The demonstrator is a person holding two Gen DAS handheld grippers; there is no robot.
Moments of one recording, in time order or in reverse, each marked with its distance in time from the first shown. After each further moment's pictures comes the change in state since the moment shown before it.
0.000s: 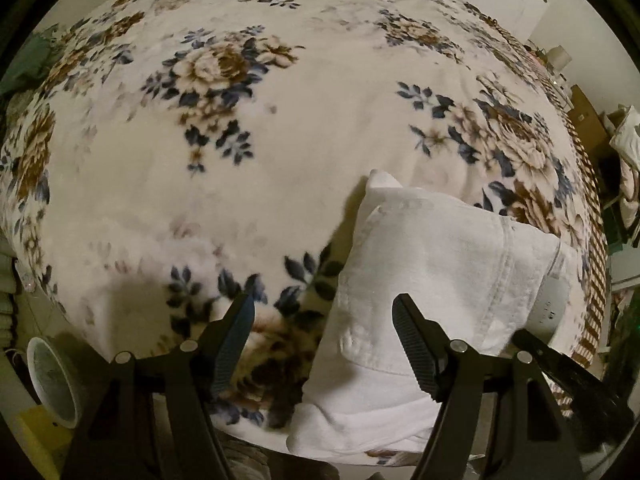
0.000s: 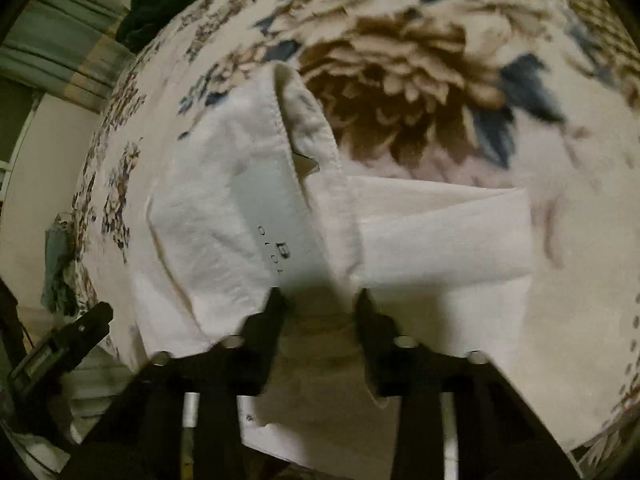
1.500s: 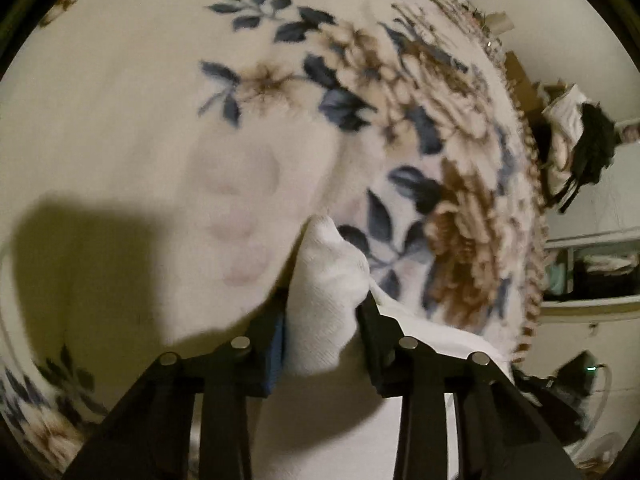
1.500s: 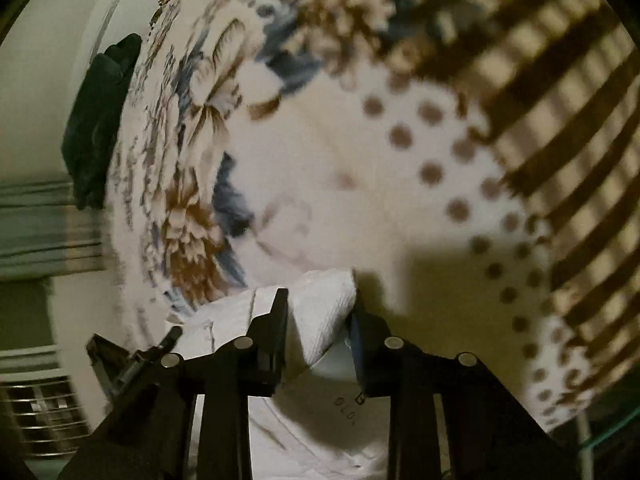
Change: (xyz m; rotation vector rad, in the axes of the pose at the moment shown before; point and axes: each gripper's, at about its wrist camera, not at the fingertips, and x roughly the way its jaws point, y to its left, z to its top) left arm 0.125 -0.109 0.052 0.079 0.209 -0.356; right arm -0.067 -0.211 0.016 0.536 -0.082 0.061
